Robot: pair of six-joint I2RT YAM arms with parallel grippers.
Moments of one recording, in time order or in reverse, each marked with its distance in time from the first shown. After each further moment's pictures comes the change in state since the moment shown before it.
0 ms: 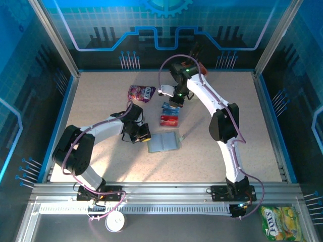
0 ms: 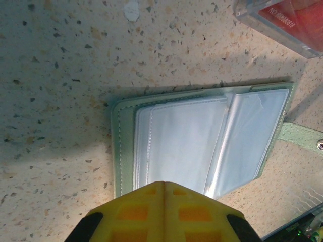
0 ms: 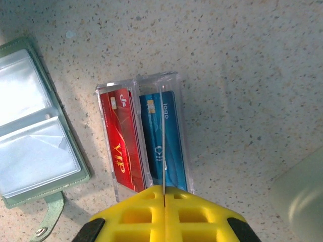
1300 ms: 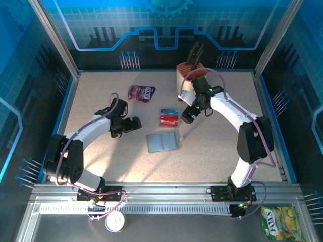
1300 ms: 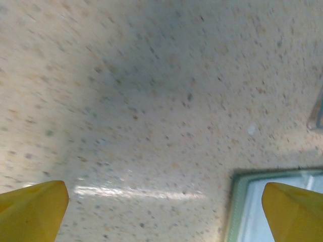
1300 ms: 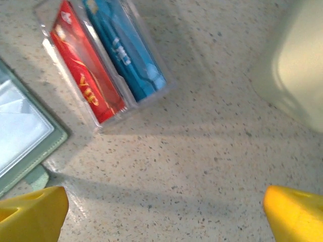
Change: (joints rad) left arm 0.183 -0.127 0.001 -0.097 -0.322 0.196; right arm -0.114 -0.545 -0.887 0.570 0.100 0.259
